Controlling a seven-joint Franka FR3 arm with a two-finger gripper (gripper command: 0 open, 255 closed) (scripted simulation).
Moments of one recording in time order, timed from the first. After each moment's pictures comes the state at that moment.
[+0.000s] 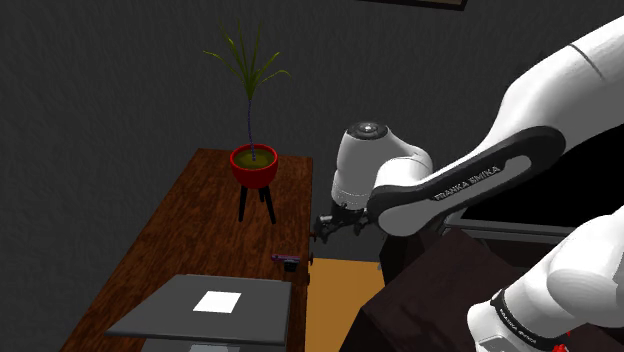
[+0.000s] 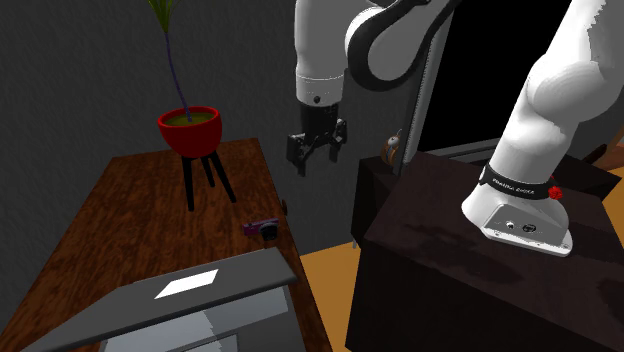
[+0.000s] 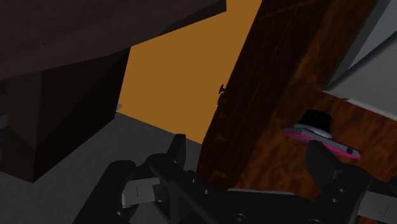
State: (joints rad) arm -0.05 -0.07 0.60 -2.55 -0.03 2.50 0.90
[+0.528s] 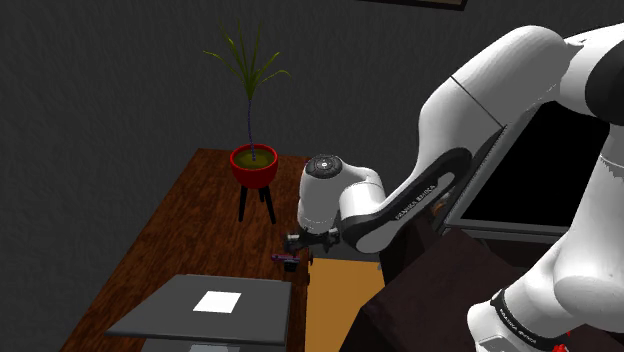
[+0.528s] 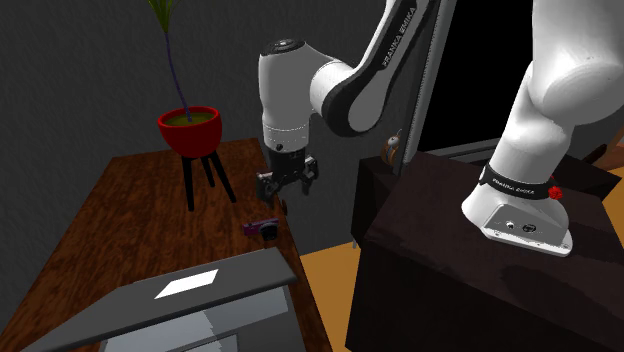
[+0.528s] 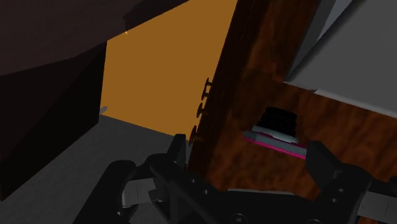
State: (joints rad) arm 0.06 0.33 0.51 -2.34 -0.47 2.61 1.37
